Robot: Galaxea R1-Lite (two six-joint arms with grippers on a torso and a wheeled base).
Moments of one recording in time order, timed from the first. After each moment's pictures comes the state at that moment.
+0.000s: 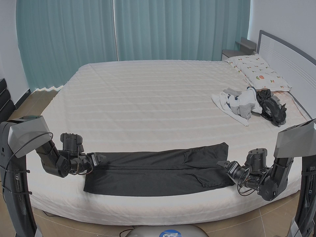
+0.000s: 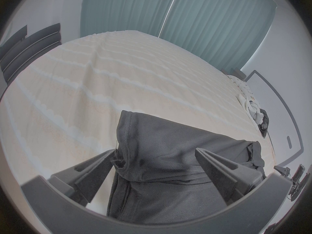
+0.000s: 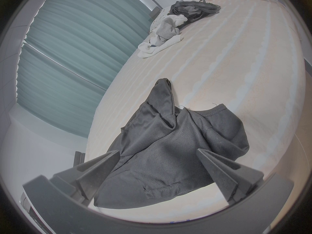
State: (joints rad) left arm -0.04 2.32 -0.84 -0.75 -0.11 -0.37; right arm 0.27 2.29 -0.41 -1.31 0.02 0.94
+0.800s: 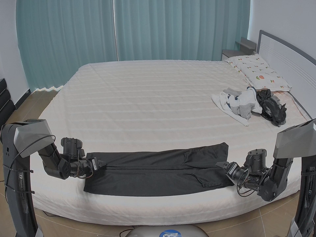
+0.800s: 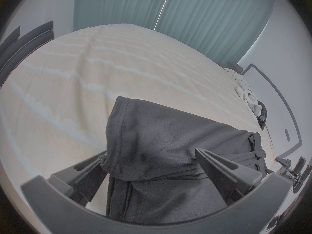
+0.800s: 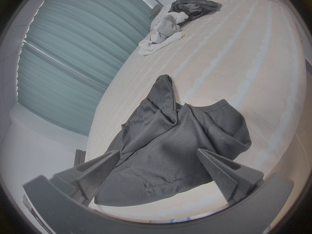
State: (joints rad) left arm -0.02 2.39 -0.85 -0.75 -0.19 -0.34; right arm 0.28 2.30 -0.41 -1.30 0.03 0.94
